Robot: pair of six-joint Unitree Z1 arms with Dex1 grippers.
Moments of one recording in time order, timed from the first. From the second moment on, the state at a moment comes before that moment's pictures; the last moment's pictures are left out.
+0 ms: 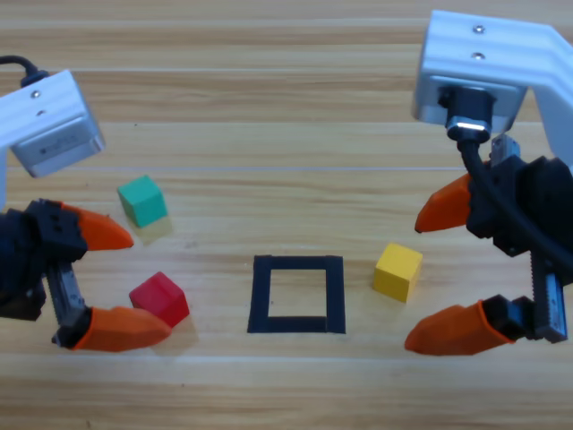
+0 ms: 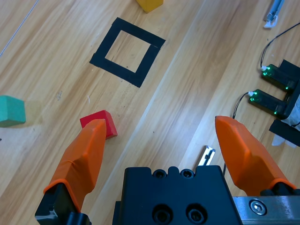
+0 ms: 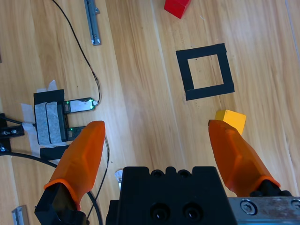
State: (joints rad) arm 0 -0.83 1.22 -0.70 0.26 -0.12 0.11; arm 1 1.08 1.53 -1.19 0.61 0.15 -0.28
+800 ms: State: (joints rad) arm 0 -0.83 1.30 -0.81 0.33 0.12 -0.34; arm 1 1.08 1.63 -1.23 0.61 -0.37 0.18
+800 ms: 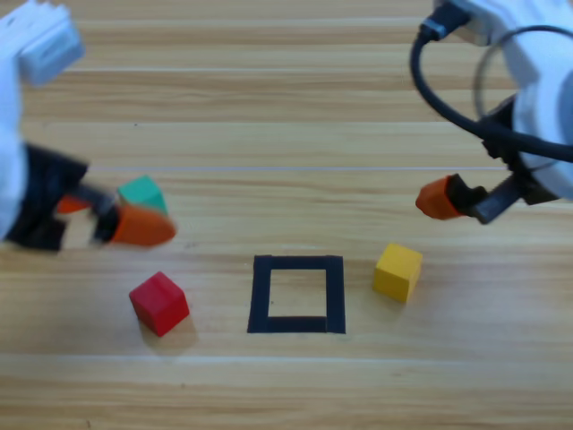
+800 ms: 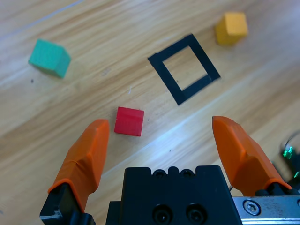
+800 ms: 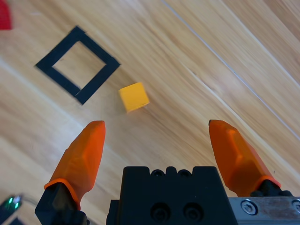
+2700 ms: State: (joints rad) arm 0 -0.74 2.01 -1.23 0.73 0.11 -1.53; arm 1 0.90 2.19 -1.49 0.75 -0.15 1.13
